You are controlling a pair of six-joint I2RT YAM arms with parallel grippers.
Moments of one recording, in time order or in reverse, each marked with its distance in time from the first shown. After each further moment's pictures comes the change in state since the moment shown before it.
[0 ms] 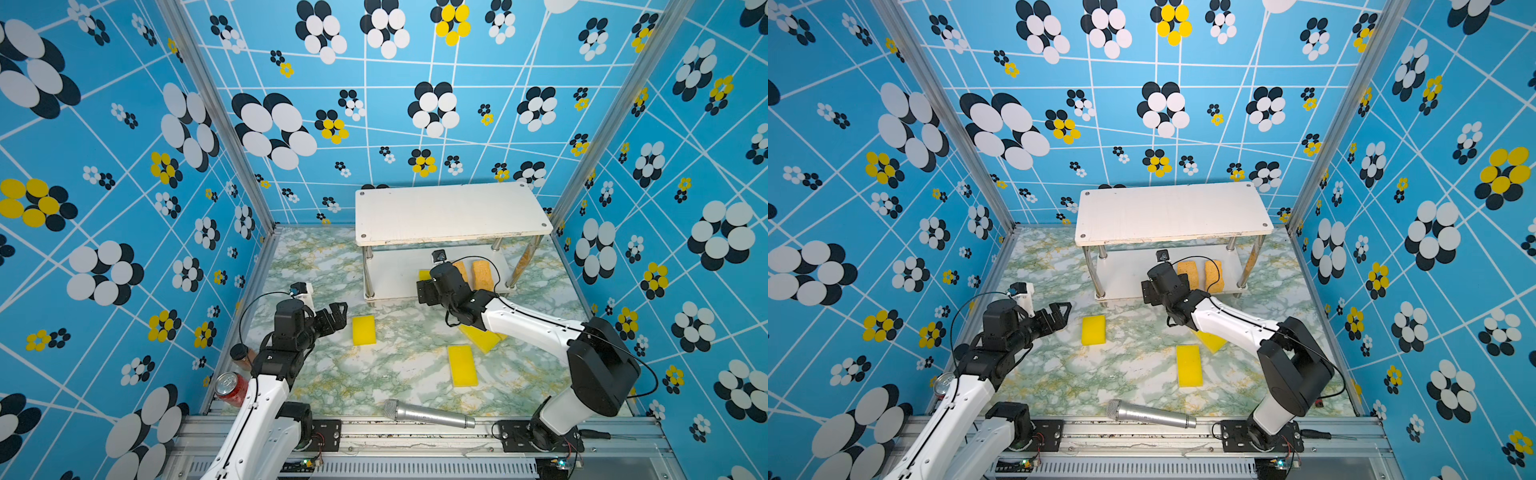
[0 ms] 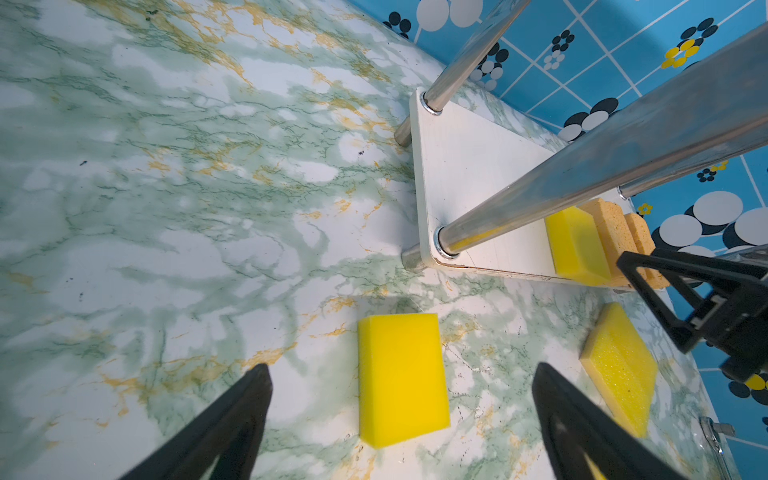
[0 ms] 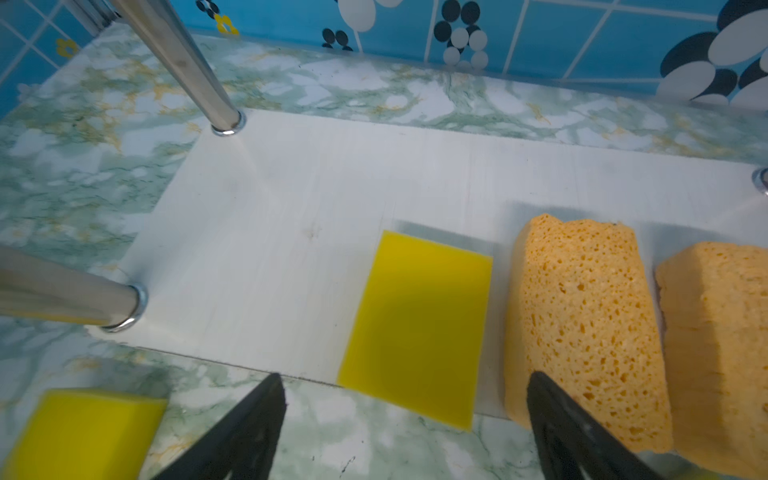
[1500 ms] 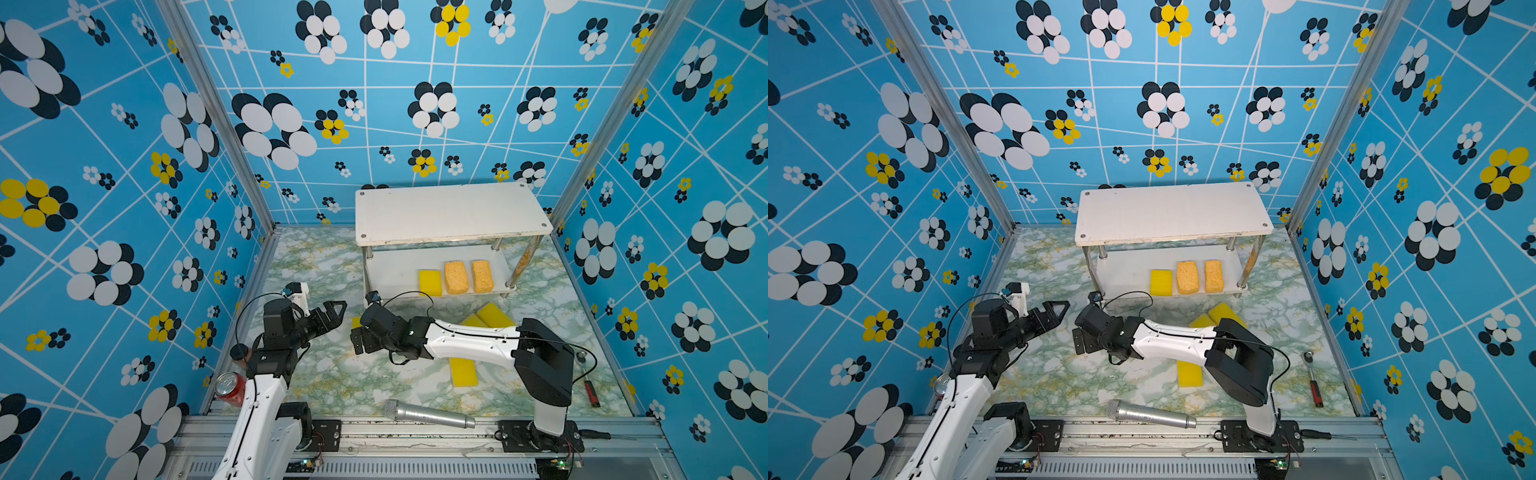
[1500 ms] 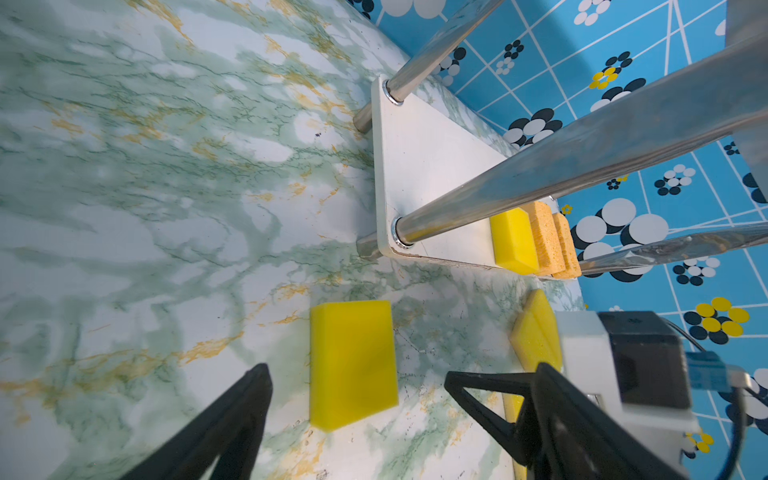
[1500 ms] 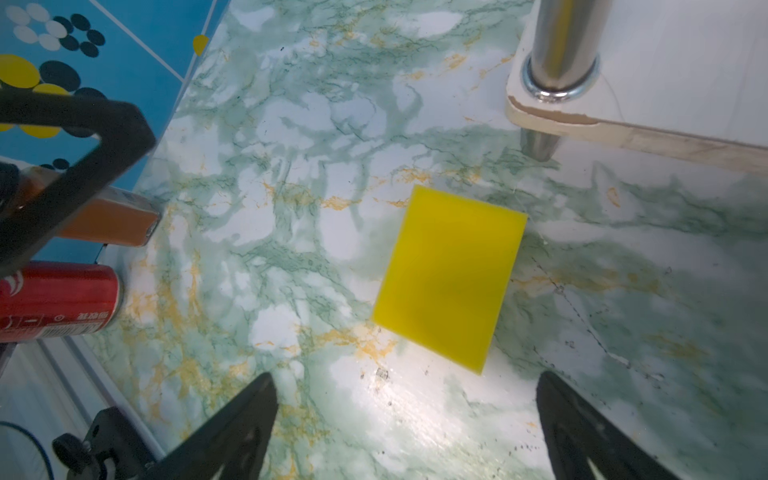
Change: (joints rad) left arm 0.144 0.005 0.000 0.016 0.289 -0.069; right arm 0.420 0.348 0.316 -0.171 -0.156 0.398
